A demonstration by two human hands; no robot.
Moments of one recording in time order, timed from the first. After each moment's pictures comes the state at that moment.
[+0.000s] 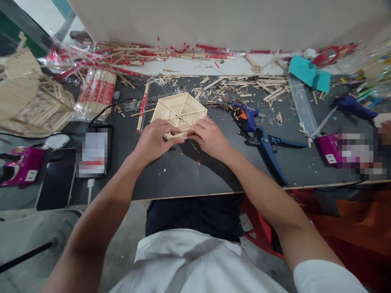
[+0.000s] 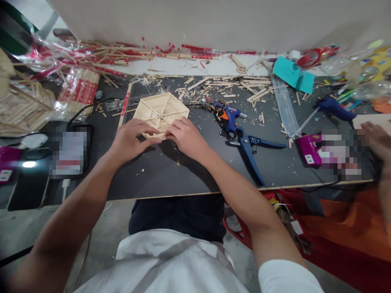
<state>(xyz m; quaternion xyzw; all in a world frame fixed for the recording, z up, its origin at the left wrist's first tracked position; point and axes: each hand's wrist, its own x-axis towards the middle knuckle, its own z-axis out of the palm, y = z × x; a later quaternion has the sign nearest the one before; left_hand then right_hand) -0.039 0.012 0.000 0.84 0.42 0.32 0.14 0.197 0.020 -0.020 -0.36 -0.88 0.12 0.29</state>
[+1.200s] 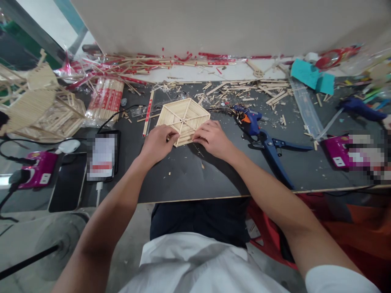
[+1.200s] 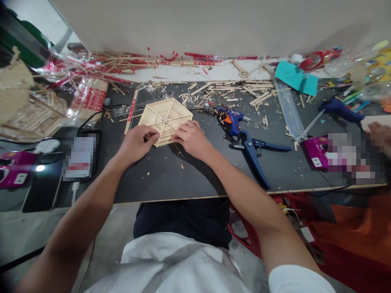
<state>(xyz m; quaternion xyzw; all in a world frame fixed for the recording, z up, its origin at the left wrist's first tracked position) -0.043 0.020 -0.011 0.80 0.52 0.25 0.15 0.201 0.028 -0.028 -0.39 -0.88 0.12 0.26</state>
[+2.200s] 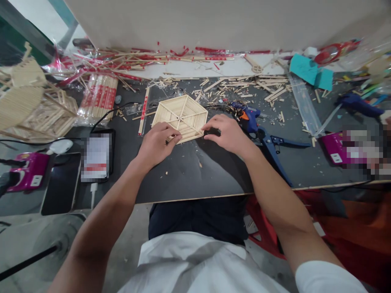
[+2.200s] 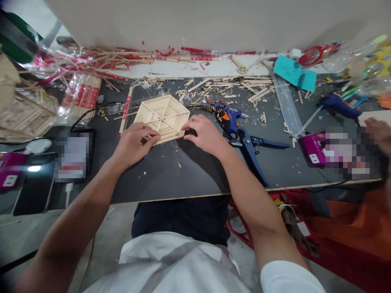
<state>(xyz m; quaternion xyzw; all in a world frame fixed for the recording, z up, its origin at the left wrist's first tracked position) -0.036 0.009 -0.004 0.84 0.44 0.29 0.12 0.239 0.027 -0.007 -0.43 -0.84 0.18 0.28</state>
